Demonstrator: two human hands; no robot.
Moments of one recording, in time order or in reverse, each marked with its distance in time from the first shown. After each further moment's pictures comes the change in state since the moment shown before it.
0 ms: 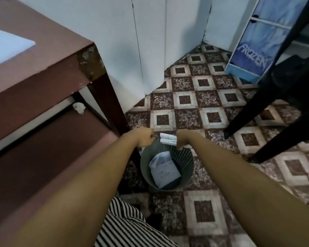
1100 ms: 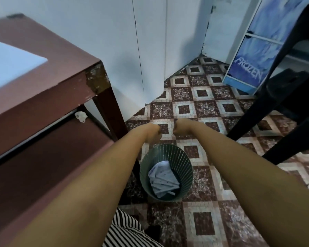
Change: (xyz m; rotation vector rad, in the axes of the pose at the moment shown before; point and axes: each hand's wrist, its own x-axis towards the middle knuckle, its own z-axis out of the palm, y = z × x) left_hand 0.003 0.023 -0.040 -0.006 0.088 0.020; right_hand -0.031 -0.004 -0.061 0.179 0.149 -0.136
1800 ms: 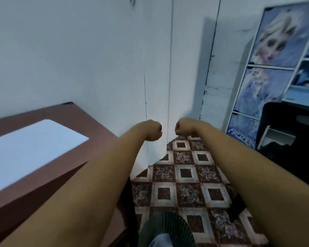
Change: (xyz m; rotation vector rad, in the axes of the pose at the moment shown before) left_hand -0.061 0.016 -0.206 0.155 0.469 -0.072; right_hand -0.065 -0.056 -0.195 -0.175 0.450 -0.058
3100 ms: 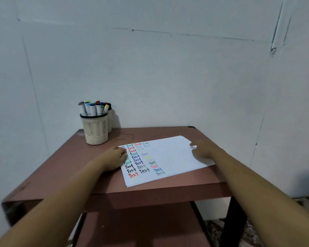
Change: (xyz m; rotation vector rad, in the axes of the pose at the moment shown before) left_hand -0.385 -0.277 0.003 -0.175 0.197 -0.854; right_hand 0.006 -0.312 0.032 0.048 0.025 -0.450
